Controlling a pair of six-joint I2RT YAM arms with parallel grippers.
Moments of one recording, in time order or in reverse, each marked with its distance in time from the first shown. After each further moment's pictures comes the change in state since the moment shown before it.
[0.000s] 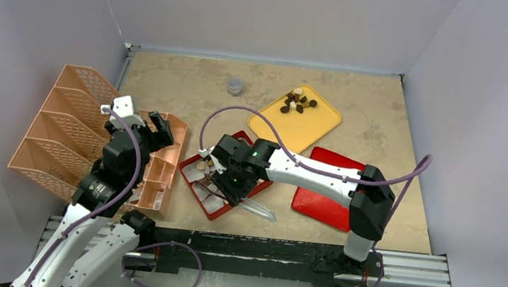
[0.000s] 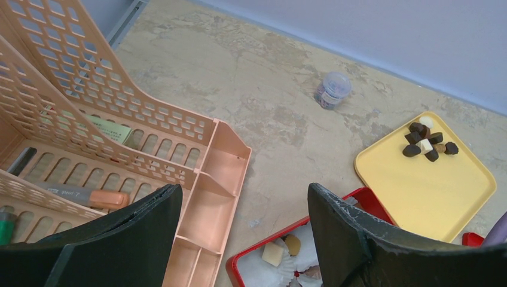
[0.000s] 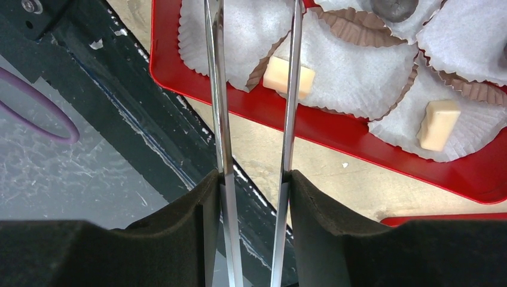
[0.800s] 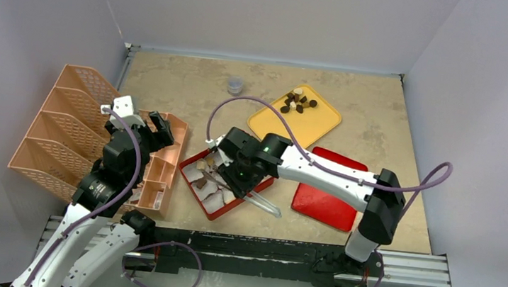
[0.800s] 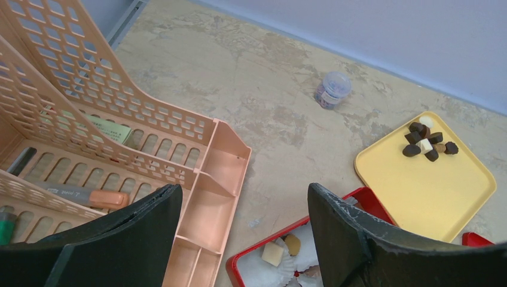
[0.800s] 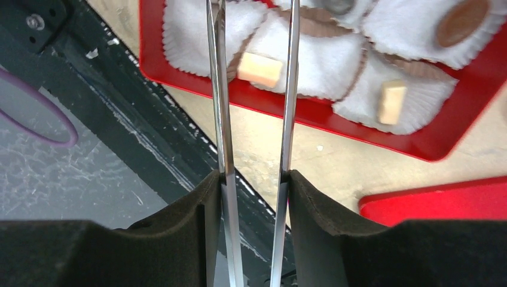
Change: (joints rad) left arm 0.000 0.000 0.000 0.000 0.001 0.000; right arm -0.017 -0.058 0.030 -0.051 0.063 0.011
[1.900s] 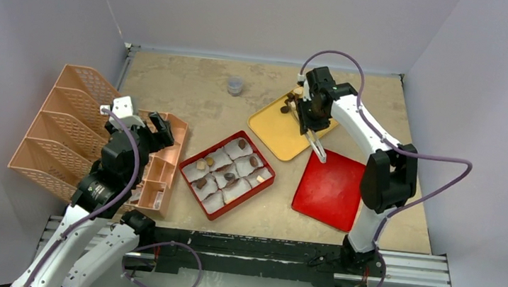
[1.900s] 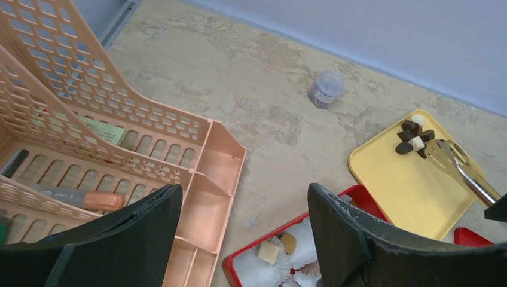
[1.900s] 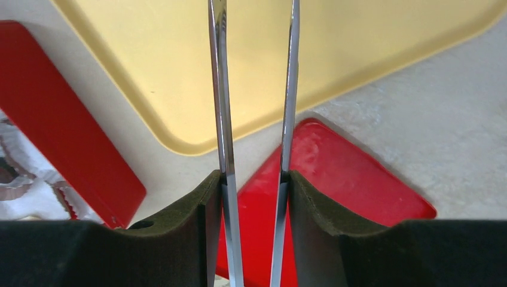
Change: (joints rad) left arm 0.000 -0.011 0.000 0.000 0.020 0.000; right arm -0.750 0.105 0.077 0.046 0.088 -0.168
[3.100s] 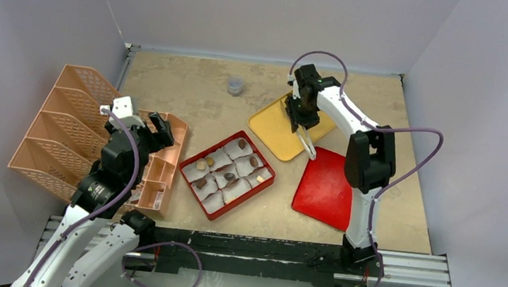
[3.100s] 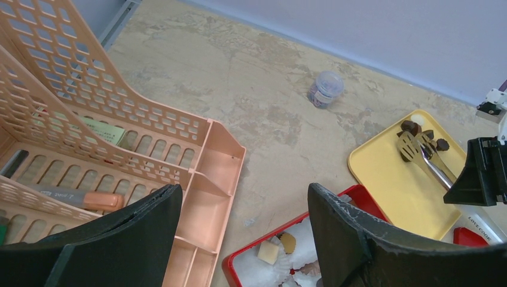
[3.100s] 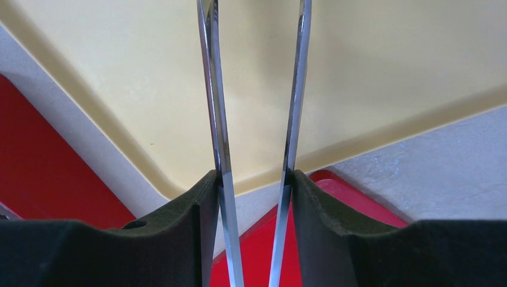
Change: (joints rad) left arm 0.000 -0.002 0.000 0.000 0.002 0.000; right arm 0.008 0.245 0.185 -0.009 -0.026 -0.002
